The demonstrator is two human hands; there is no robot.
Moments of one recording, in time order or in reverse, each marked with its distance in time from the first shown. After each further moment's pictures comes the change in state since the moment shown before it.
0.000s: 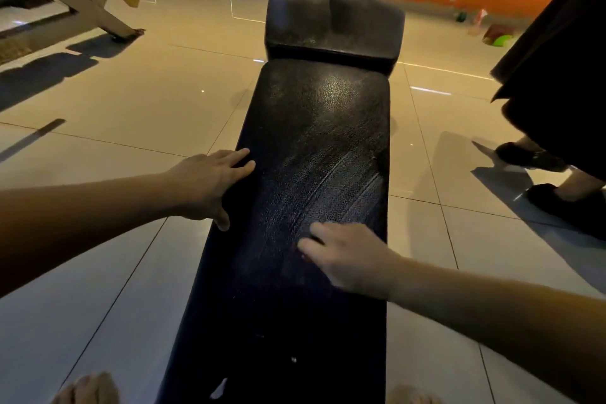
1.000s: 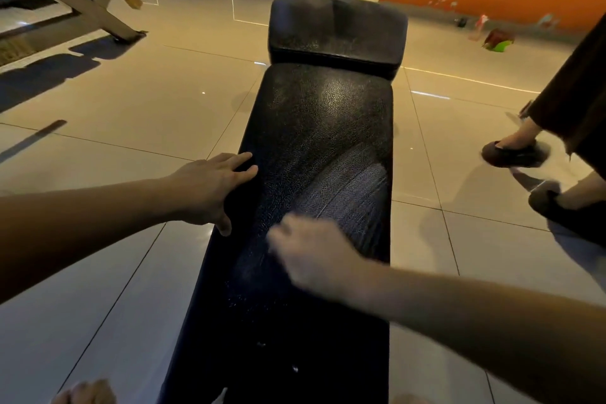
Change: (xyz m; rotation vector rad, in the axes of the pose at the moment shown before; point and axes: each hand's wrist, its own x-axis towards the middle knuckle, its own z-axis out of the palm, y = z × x) left_hand -0.002 -0.002 0.001 -0.057 0.043 0.008; right_hand 0.050 -0.029 0.008 0.072 0.098 0.179
